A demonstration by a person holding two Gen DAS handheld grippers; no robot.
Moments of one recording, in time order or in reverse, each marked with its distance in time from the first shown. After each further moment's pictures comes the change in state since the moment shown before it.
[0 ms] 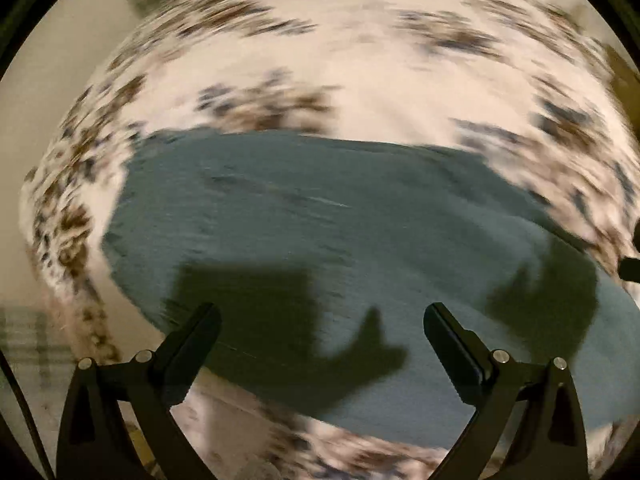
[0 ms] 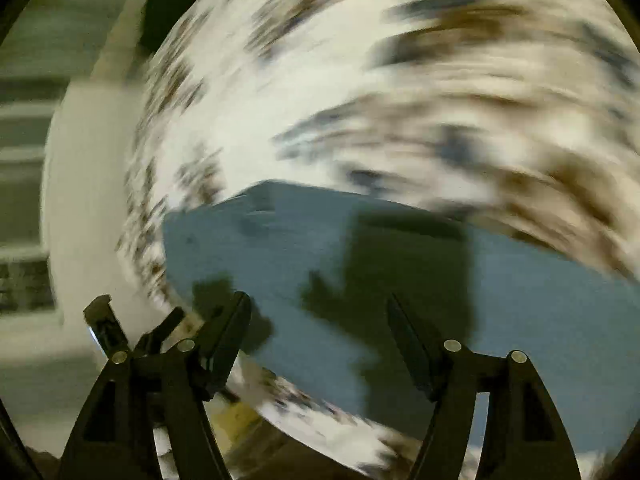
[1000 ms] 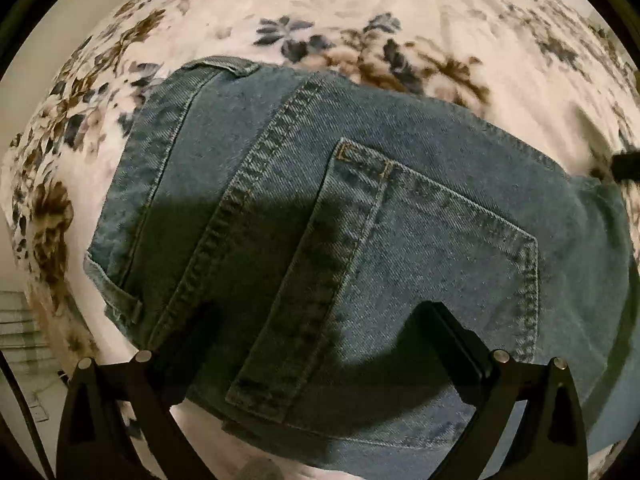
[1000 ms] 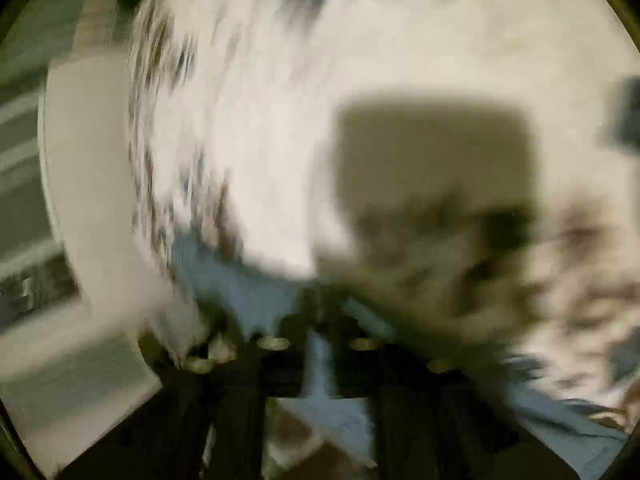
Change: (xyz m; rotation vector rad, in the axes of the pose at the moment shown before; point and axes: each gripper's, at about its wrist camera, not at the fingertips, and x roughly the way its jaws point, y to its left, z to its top) left arm 0.087 0.076 0.020 -0.038 0.100 -0.057; right arm 0.086 0.018 0.136 0.109 0.195 0.061
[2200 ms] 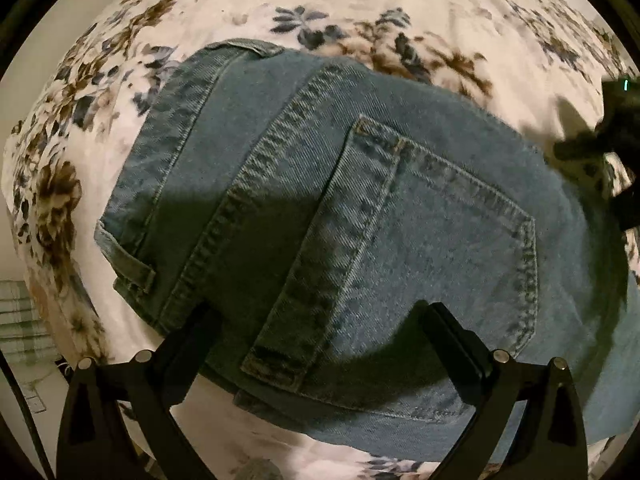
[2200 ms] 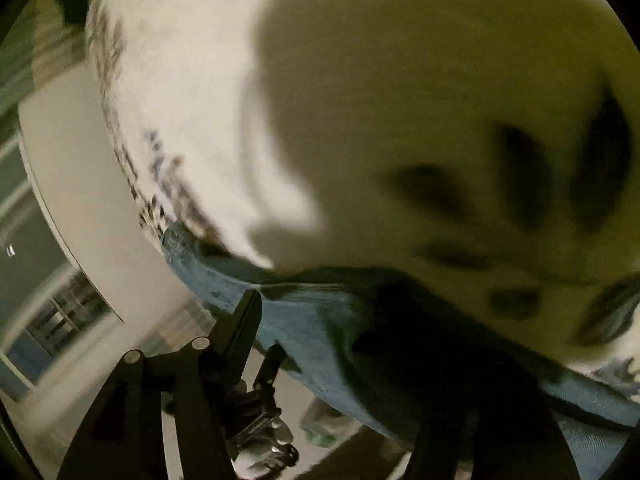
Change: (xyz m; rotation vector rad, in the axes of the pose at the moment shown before) left arm -0.007 0.010 -0.012 -0.017 0.030 -0.013; right arm 0.076 0.008 0.004 0.121 0.245 0.092
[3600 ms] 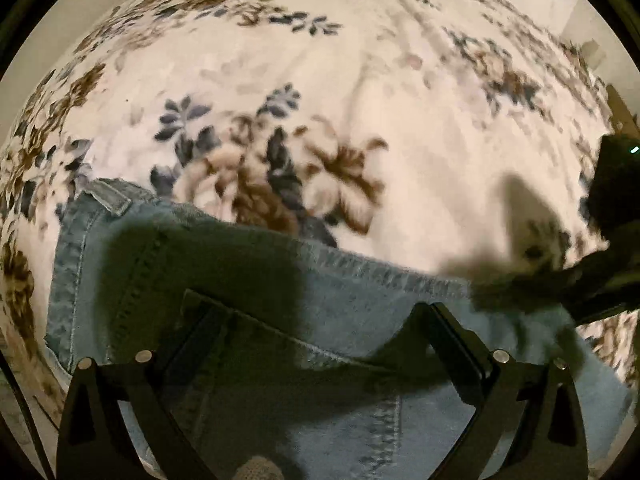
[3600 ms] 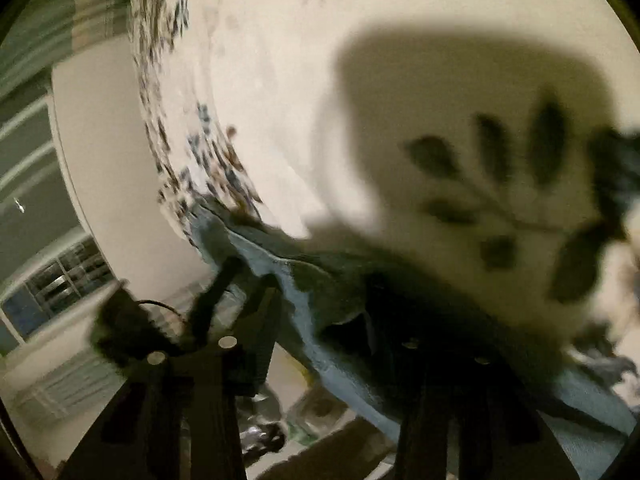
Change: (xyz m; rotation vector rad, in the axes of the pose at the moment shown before) left arm -0.012 -0.070 0.060 0.049 -0.122 -0.110; right arm -0.054 -0.004 -0.027 -0.085 -0.048 0.070
